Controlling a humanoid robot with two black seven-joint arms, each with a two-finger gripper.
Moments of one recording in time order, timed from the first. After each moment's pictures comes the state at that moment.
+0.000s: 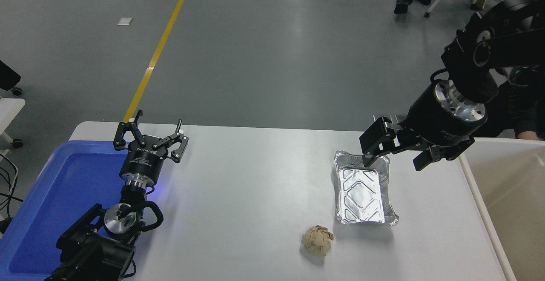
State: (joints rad) left arm -0.46 0.07 -1.19 -0.58 -0.22 -0.68 -0.15; right arm 2.38 -0.22 -1.35 1.62 -0.01 0.71 0.11
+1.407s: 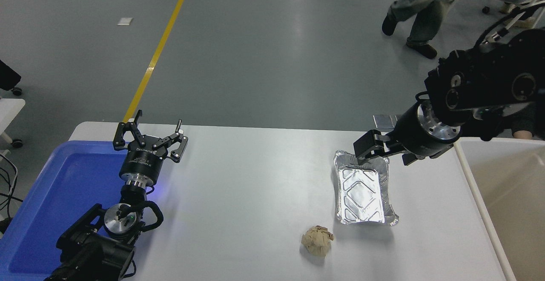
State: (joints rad) left arm -0.46 0.07 -1.19 -0.58 -0.22 -0.68 -0.15; right arm 2.07 -0.17 -1.33 1.52 -0.12 0.30 0.09
